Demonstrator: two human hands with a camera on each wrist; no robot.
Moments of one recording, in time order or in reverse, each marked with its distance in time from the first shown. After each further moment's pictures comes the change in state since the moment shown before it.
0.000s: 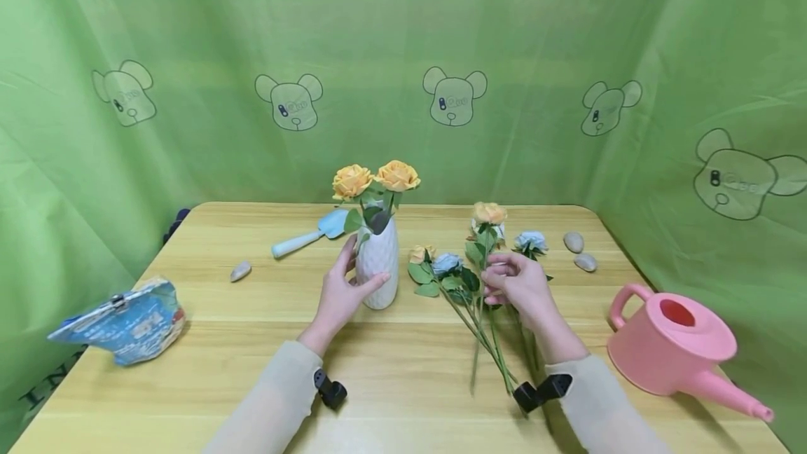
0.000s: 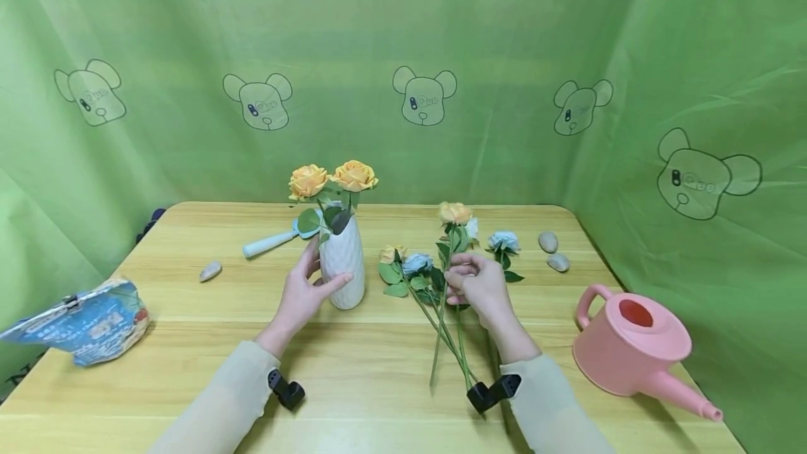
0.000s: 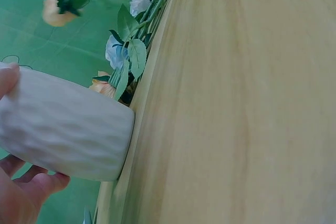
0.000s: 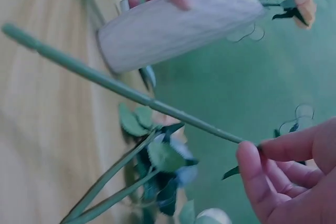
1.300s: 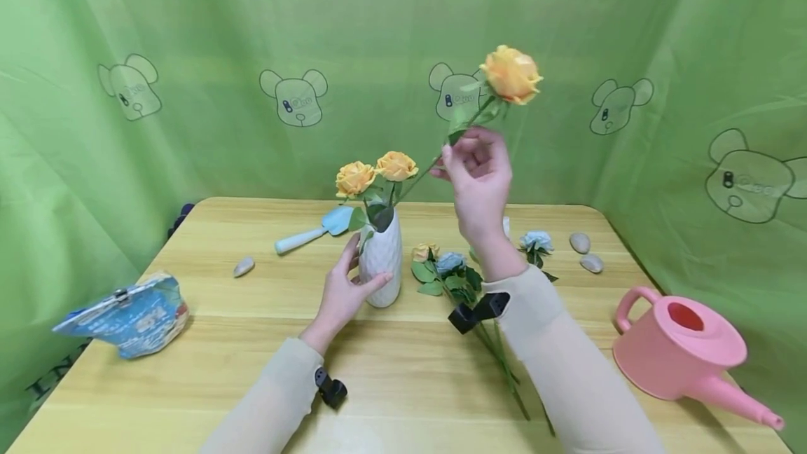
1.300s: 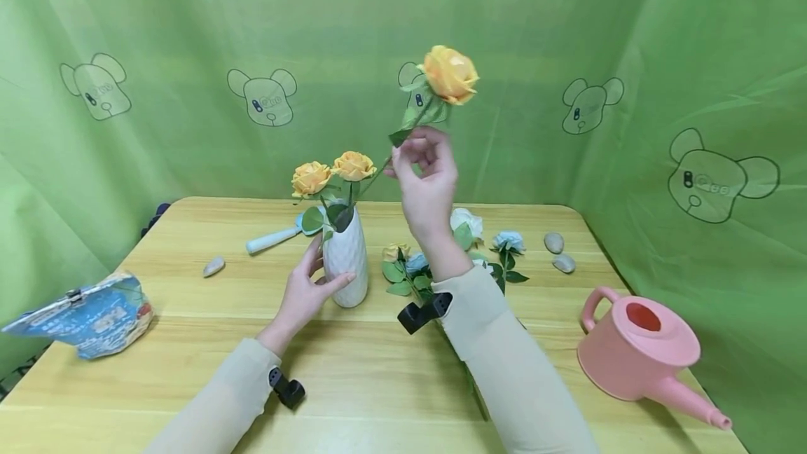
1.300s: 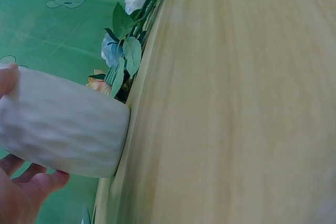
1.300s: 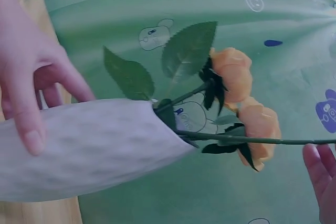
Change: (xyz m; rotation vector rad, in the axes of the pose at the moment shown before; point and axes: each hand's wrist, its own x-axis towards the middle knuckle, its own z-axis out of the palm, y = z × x) left_hand -0.007 0.019 -0.002 0.012 -0.006 0.002; right_hand 0.026 -0.138 0.093 0.523 0.114 -0.876
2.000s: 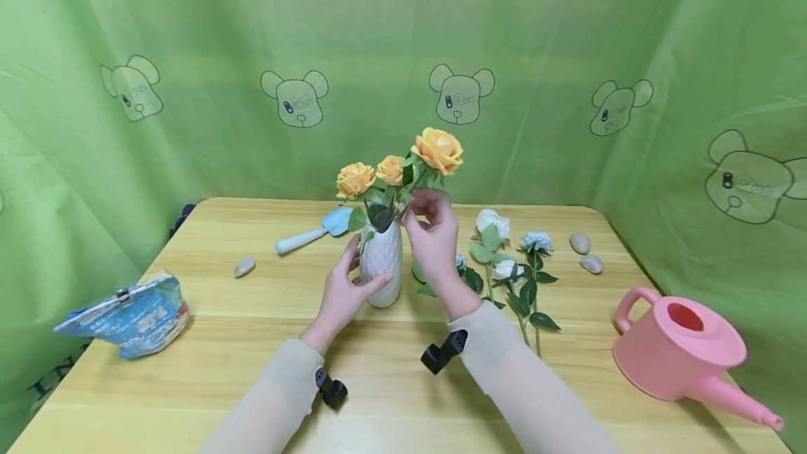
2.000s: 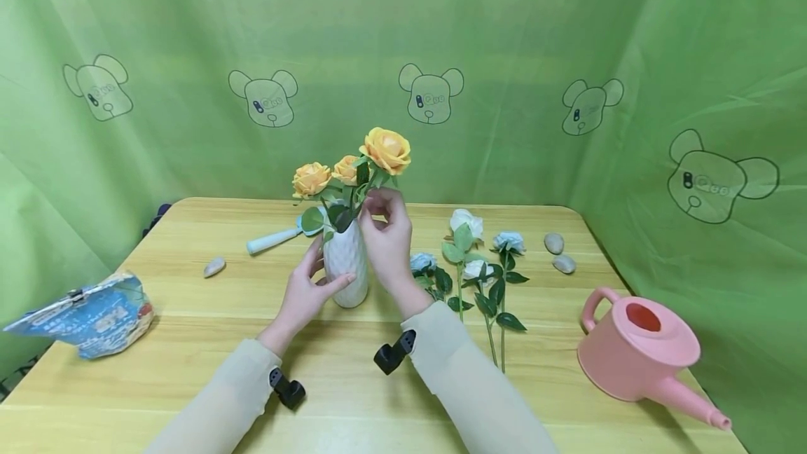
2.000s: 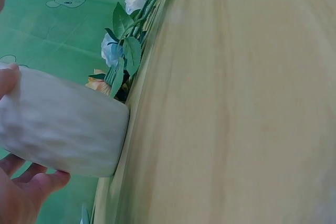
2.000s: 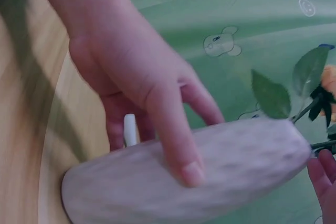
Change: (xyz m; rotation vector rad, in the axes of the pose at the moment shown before) left_hand 0.001 -0.003 0.000 -0.005 0.010 0.027; right_hand -0.067 0.027 0.018 -0.292 -0.059 0.090
